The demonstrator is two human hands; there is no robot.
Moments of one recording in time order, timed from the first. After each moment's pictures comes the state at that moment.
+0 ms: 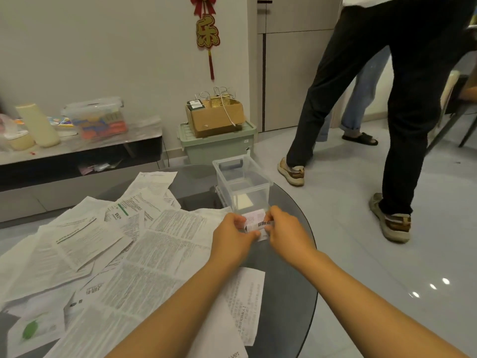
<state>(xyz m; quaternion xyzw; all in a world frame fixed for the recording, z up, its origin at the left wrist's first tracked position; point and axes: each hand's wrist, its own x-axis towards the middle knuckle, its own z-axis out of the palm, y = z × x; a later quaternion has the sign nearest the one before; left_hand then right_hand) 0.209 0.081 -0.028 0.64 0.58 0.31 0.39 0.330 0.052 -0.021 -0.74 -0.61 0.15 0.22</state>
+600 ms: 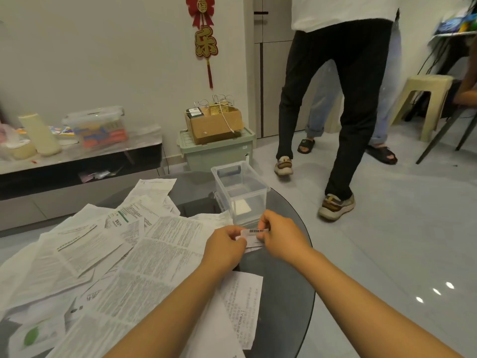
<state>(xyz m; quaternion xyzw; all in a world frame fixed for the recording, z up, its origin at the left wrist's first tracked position) 0.198 0.081 -0.021 0.66 0.57 0.26 0.40 0.329 0.053 -0.009 -0.74 -0.59 0.22 0.25</state>
